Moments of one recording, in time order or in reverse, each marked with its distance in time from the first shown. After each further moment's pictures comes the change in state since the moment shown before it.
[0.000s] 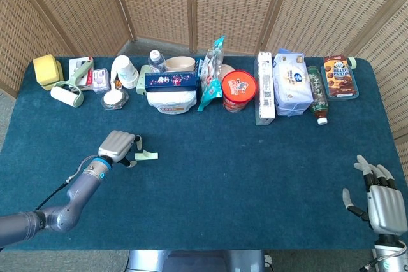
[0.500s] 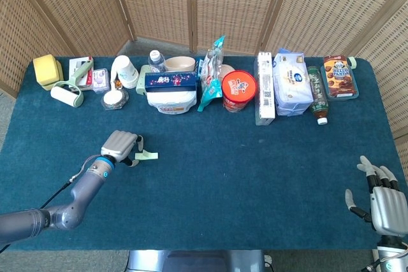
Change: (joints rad) left arm -0.037 -0.017 0.019 0.006 -0.064 0.009 0.027; right arm -0.009 0.001 0.000 0.011 0.001 0.004 0.020
